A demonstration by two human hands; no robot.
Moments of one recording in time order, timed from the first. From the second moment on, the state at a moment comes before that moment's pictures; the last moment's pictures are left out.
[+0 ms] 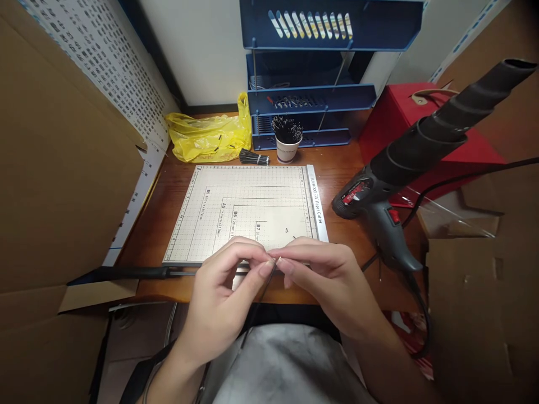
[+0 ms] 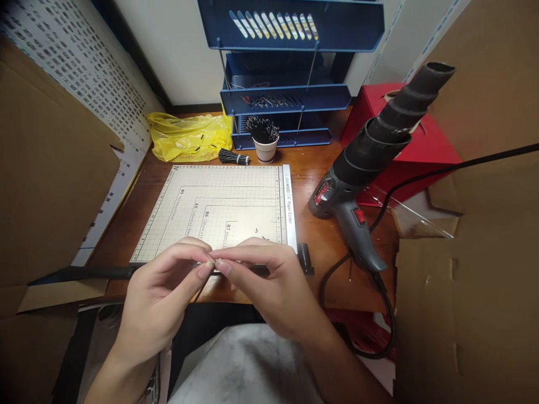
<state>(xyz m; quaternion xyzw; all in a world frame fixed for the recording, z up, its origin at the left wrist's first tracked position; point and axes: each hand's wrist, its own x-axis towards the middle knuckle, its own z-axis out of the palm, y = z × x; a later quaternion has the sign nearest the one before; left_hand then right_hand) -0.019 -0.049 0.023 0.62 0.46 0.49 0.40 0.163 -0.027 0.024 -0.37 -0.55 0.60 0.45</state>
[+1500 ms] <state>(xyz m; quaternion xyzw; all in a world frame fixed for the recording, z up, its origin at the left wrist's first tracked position) -0.001 -0.051 0.008 0.56 0.57 0.51 0.30 0.147 -0.036 0.014 -0.44 -0.44 0.65 0.44</state>
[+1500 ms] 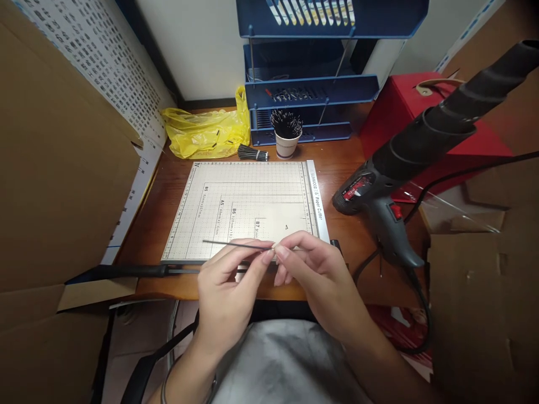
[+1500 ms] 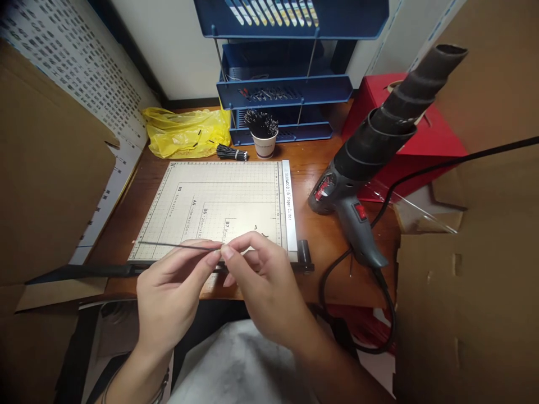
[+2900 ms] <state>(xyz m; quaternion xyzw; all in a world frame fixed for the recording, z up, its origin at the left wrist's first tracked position) -0.018 -0.051 0.022 0.73 0.49 0.44 0.18 0.146 -0.044 0.020 -0.45 -0.76 0.21 0.41</state>
